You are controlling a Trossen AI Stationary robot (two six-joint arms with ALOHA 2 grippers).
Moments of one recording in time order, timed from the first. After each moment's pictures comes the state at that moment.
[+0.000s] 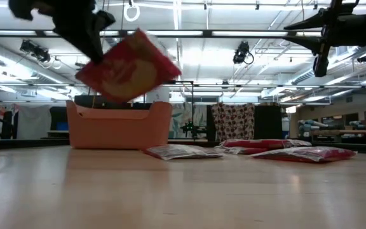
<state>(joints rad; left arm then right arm) -0.32 1.30 1.05 -0.85 -0.43 -0.02 -0.03 0.27 0.15 0.32 0.33 0.83</state>
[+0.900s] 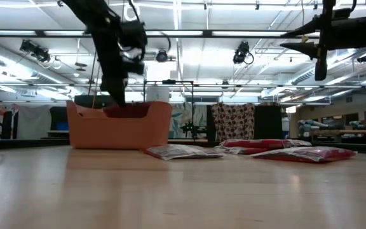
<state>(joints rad) 0.51 1.50 1.05 -0.66 -0.39 0.41 -0.03 0.33 0.15 0.37 0.47 0.89</state>
